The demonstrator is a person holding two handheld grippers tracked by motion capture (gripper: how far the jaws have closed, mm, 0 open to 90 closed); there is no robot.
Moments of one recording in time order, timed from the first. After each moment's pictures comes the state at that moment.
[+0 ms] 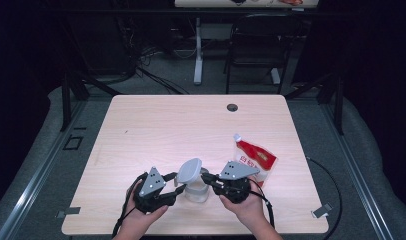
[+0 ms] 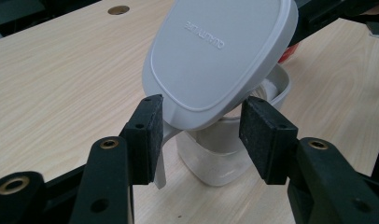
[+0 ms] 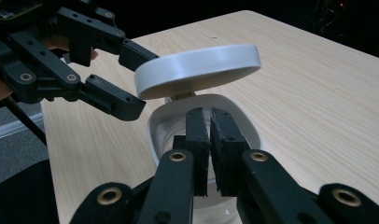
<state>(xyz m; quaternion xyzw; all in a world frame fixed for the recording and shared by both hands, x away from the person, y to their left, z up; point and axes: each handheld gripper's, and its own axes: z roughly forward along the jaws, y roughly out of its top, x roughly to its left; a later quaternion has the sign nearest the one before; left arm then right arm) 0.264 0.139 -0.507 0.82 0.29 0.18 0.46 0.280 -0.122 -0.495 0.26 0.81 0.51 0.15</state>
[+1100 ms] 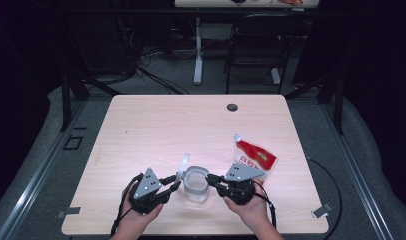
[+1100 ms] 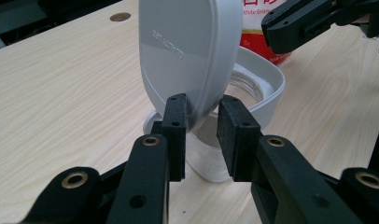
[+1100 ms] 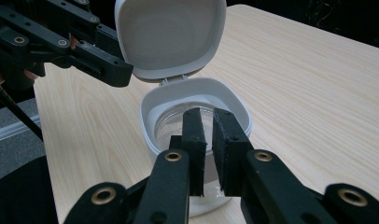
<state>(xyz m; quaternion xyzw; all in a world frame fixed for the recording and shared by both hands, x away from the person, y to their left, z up) 0.260 0.149 -0.504 0.82 0.28 0.18 0.47 0.278 -0.133 -0.503 0.27 0.80 0.51 0.15</state>
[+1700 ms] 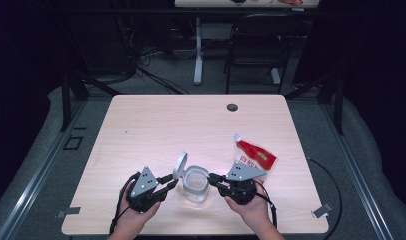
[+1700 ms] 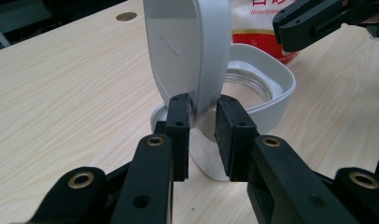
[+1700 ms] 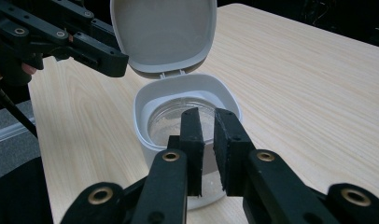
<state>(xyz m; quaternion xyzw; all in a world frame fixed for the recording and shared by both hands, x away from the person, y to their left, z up) 0.265 0.156 -0.505 0.81 0.29 0.19 0.47 0.279 -0.137 -0.505 0.28 0.80 0.51 0.15</state>
